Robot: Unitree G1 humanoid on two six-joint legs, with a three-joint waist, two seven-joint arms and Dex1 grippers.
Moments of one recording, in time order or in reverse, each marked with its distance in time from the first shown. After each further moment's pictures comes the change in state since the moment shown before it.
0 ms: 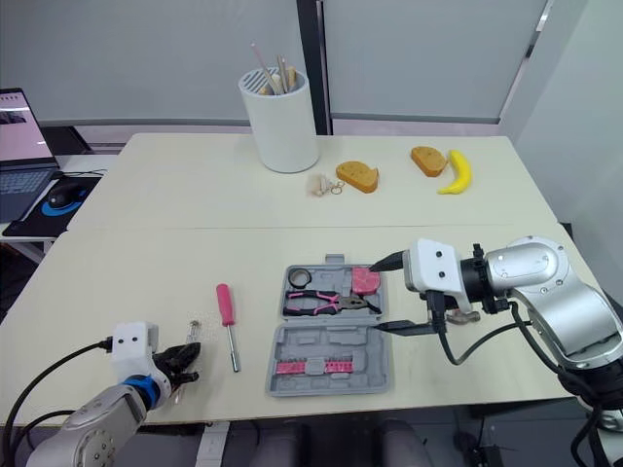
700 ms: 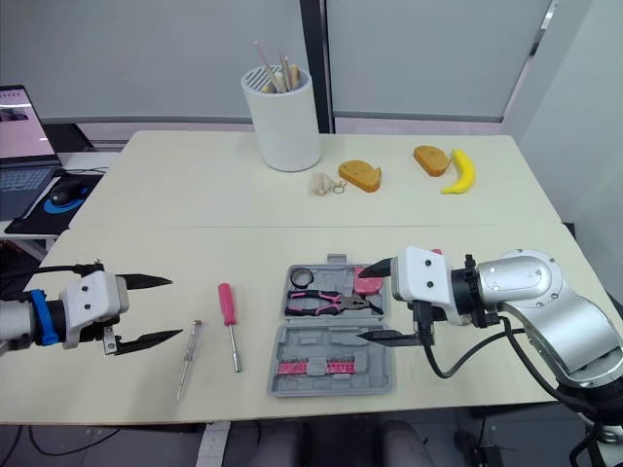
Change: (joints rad) left arm -0.400 0.779 -0.278 0.664 0.270 -1.253 -1.100; right arm 0.034 0.025 0.002 -0.158 0.065 0.152 -0.131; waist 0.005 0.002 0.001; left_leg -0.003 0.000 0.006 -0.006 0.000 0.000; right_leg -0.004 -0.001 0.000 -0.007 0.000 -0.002
